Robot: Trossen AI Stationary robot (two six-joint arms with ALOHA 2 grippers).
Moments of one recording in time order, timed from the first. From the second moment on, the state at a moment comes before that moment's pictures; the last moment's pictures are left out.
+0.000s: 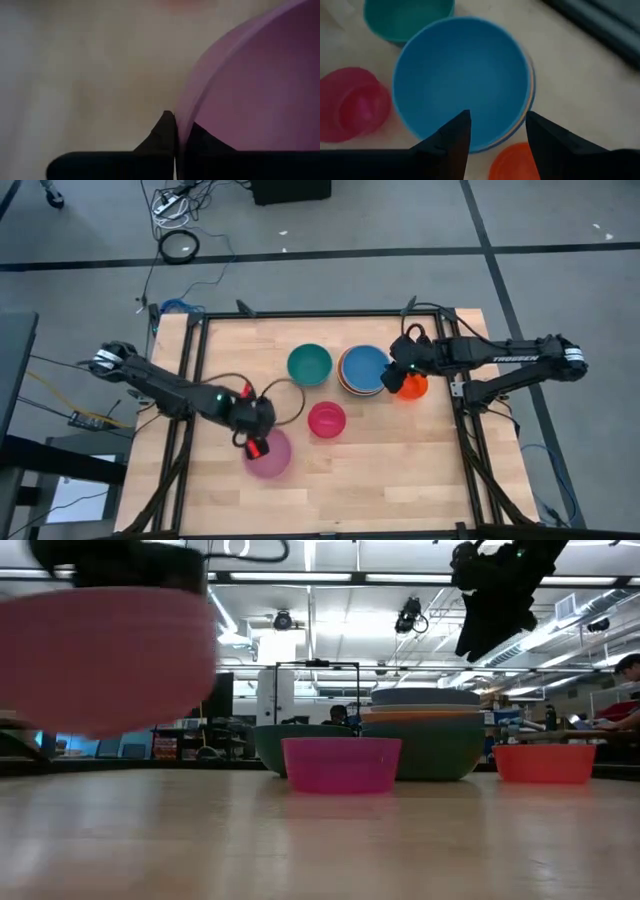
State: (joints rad) left arm -0.33 1.36 0.92 -0.77 -0.15 -0.63; right arm -0.04 1.09 0.95 -0.85 0.43 0.60
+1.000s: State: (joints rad) left arm 0.23 1.67 1.24 0.13 0.07 0.02; right arm 0.29 0.84 0.95 -0.44 0.66 0.27
